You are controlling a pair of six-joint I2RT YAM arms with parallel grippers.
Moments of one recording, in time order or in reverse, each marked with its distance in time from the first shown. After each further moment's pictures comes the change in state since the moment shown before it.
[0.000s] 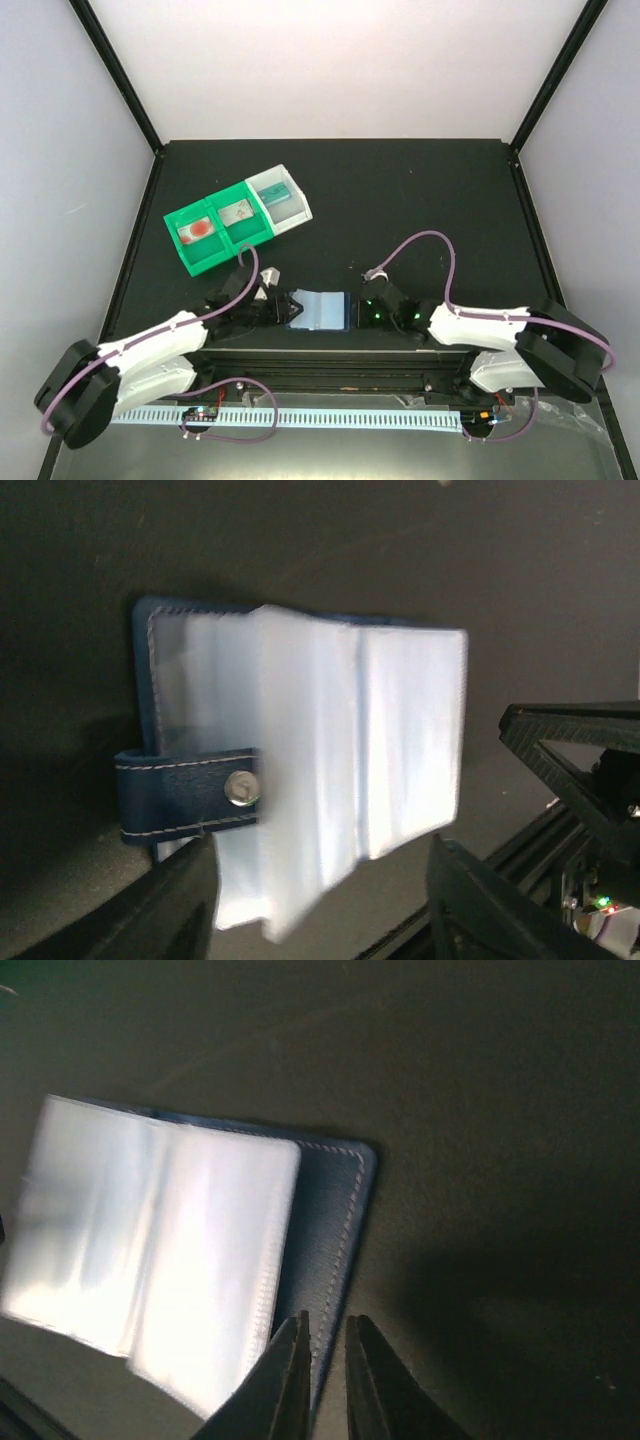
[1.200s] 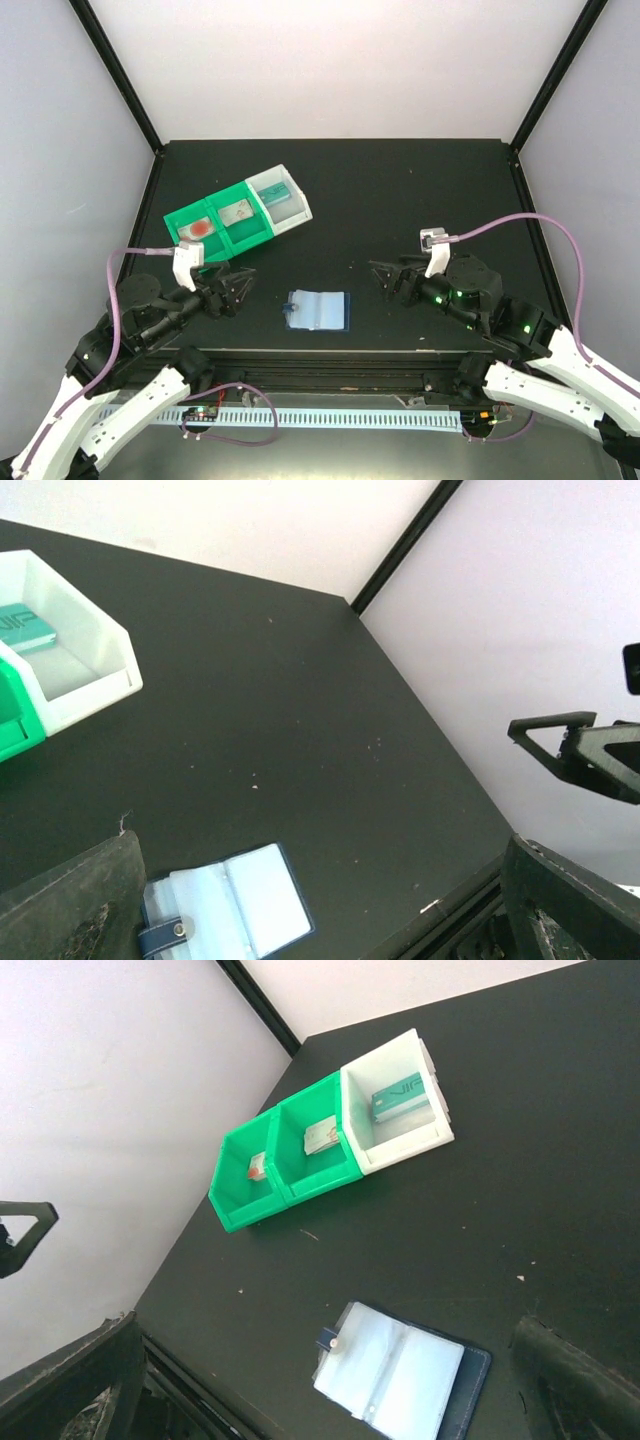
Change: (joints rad) left arm 0.000 -0.648 0.594 -0.676 -0.271 0.301; right arm 0.000 -0.674 0.406 -0.561 0.119 -0.179
